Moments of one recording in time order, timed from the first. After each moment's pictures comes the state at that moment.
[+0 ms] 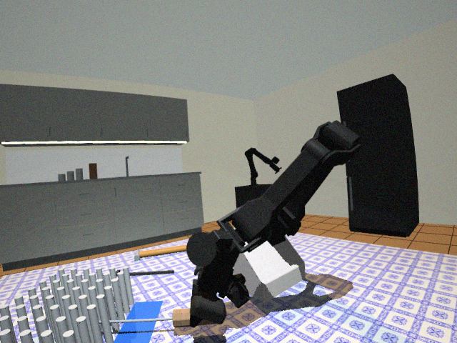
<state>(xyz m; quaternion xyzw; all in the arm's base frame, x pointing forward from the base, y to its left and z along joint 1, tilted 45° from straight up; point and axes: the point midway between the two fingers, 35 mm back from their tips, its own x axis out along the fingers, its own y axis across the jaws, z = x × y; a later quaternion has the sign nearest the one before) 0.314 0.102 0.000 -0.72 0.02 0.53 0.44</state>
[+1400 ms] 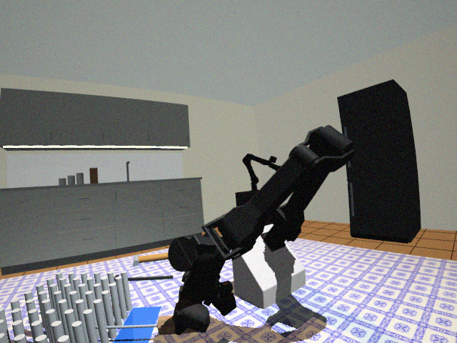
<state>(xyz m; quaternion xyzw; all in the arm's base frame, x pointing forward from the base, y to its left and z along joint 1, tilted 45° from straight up) 0.336 0.093 -0.009 -0.72 0.02 0.53 0.44</state>
